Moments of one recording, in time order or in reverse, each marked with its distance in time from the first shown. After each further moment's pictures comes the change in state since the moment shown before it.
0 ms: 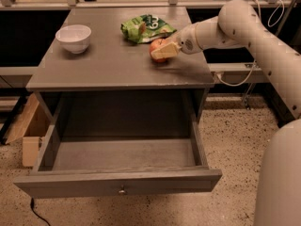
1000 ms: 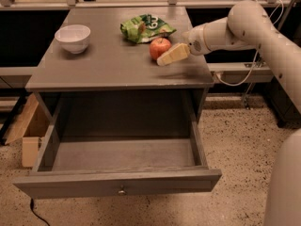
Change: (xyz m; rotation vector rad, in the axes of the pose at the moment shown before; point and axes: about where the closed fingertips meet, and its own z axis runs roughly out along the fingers) arm 0.007 -0.004 -0.018 0.016 -0.001 0.003
